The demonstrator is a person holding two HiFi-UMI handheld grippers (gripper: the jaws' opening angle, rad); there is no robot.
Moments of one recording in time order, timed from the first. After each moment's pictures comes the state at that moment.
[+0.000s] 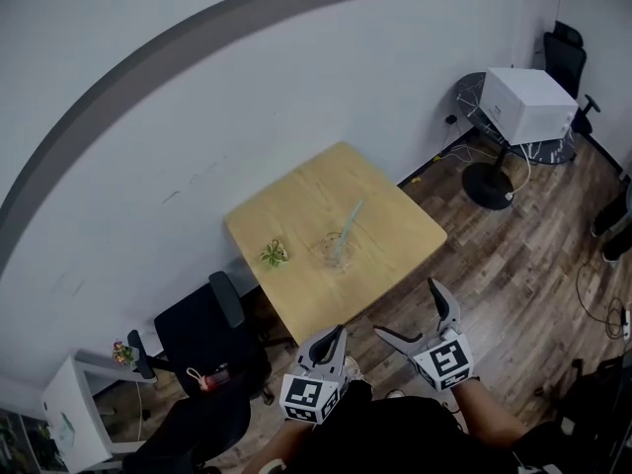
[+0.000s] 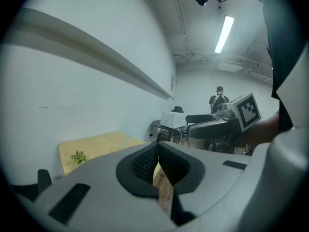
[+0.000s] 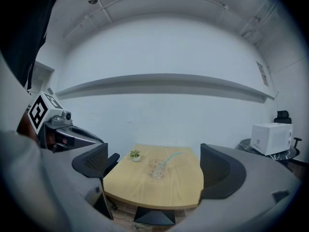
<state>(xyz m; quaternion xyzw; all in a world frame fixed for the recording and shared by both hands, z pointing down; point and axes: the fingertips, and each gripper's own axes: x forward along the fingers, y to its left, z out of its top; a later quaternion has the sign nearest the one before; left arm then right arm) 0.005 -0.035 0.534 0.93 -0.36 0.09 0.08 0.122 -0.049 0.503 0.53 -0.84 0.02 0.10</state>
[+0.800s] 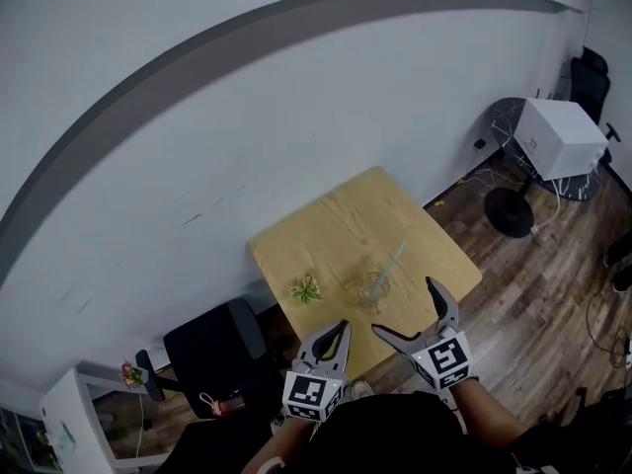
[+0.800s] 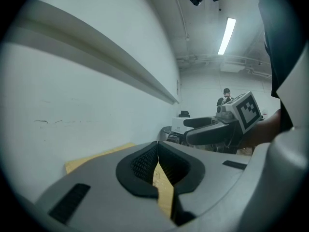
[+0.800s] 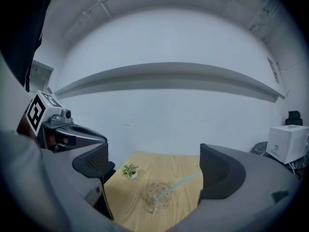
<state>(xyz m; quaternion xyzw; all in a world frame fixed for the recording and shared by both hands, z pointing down) -0.054 -0.190 0.504 0.92 -0.38 0.07 0.05 0.047 -0.209 0.484 0.52 -0.85 0.03 0.10</state>
